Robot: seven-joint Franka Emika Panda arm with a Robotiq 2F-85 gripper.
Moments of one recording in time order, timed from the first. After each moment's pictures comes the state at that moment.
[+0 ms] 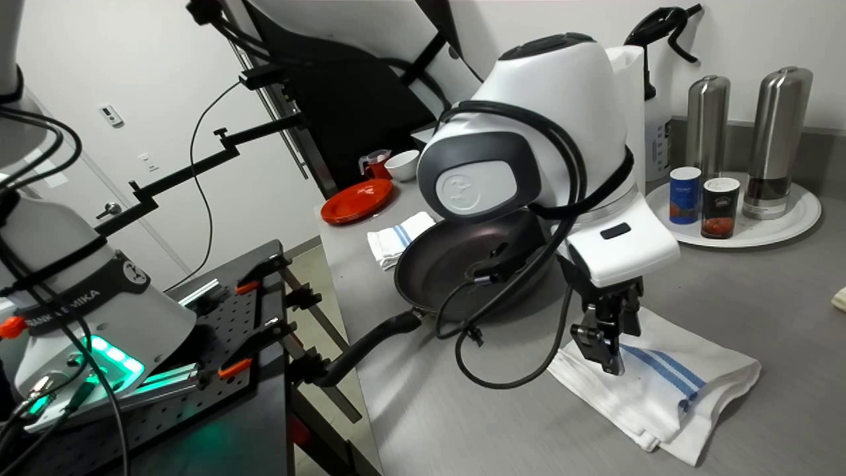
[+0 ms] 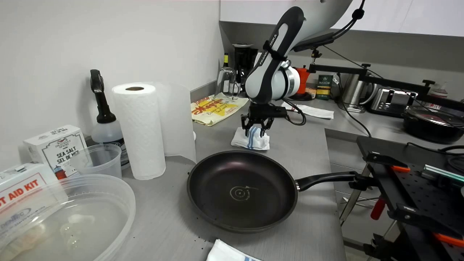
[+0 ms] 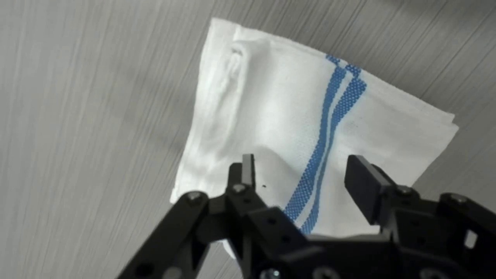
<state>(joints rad) -0.25 0.97 -0.24 -1.78 0.30 2.84 0.45</state>
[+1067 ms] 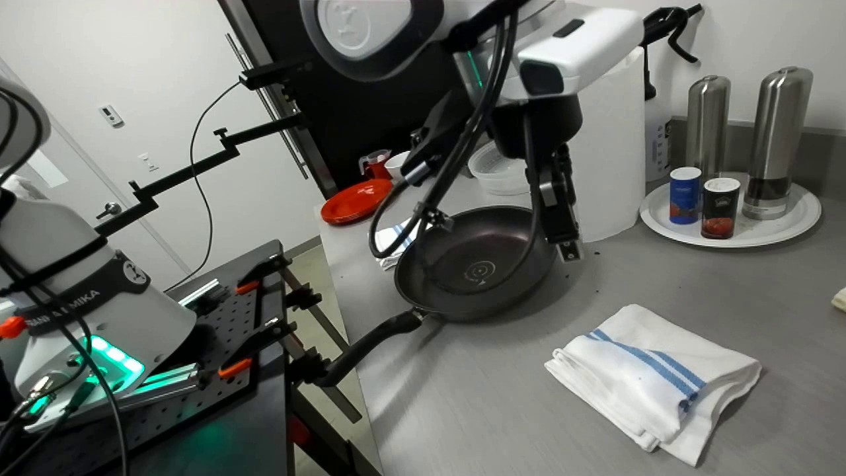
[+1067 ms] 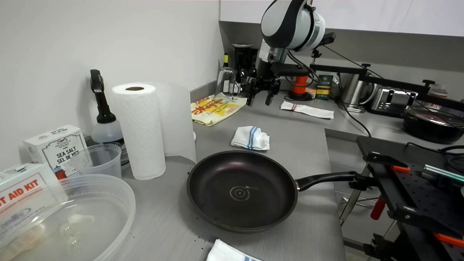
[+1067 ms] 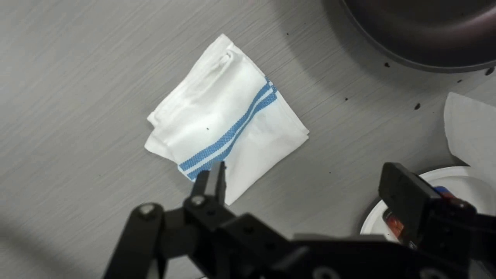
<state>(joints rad) -0.32 0.51 -0.14 -2.10 0.25 2.75 -0.02</state>
